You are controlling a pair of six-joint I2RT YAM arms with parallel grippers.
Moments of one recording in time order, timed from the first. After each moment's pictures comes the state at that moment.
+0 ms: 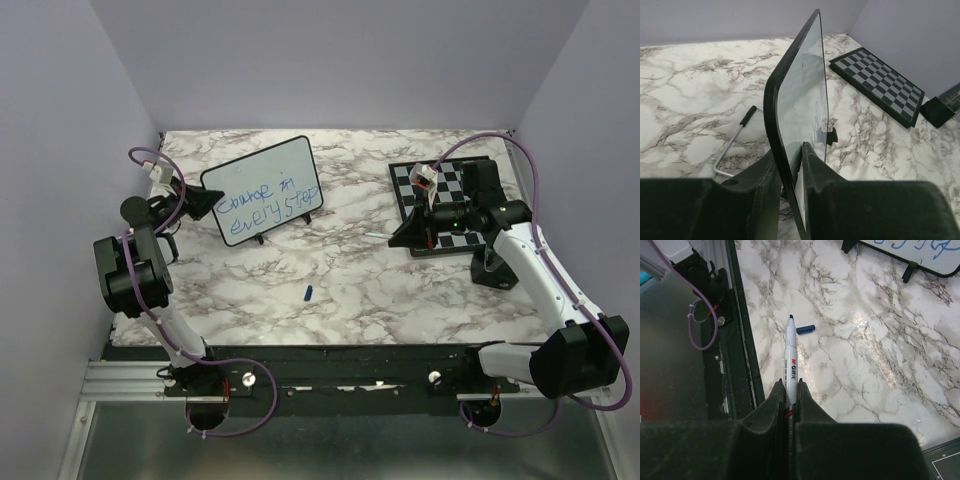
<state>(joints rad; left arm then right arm) 0.40 1.82 0.76 1.30 1.19 -0.63 0.20 1.27 1.13 -0.71 -1.09 -0.41</state>
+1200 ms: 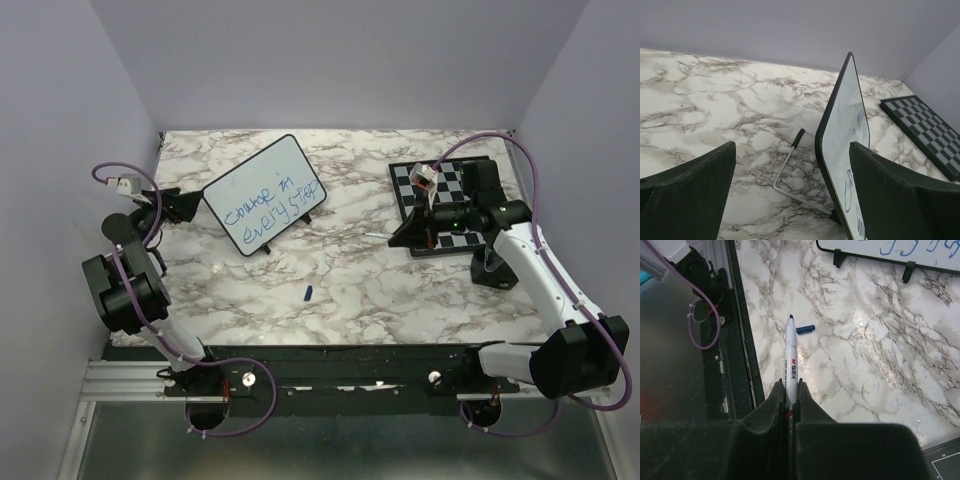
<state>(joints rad) 0.53 1.74 0.65 1.30 1.00 -0.59 0.20 1.27 1.13 -0.71 -1.09 -0.41</state>
